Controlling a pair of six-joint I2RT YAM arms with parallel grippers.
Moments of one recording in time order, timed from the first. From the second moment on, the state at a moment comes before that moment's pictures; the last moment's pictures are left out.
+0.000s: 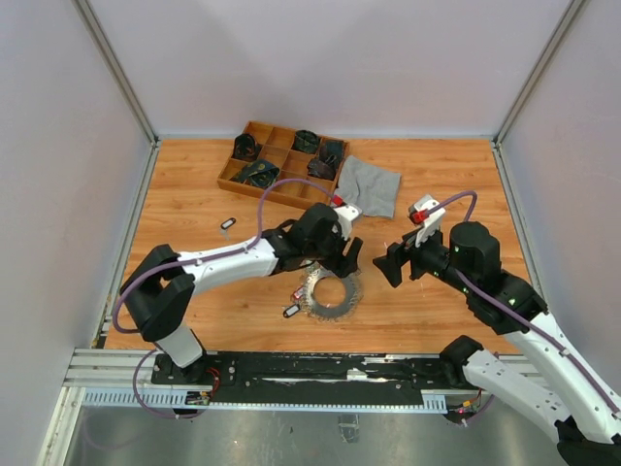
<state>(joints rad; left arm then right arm) -0.92 1.65 1.08 -0.12 0.08 -0.20 0.63 0.68 0.89 -0.57 -0.11 0.01</state>
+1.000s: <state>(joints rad) -0.41 1.32 0.67 0.21 0.17 -0.41 0.62 1.26 0.89 -0.44 -0.12 0.18</state>
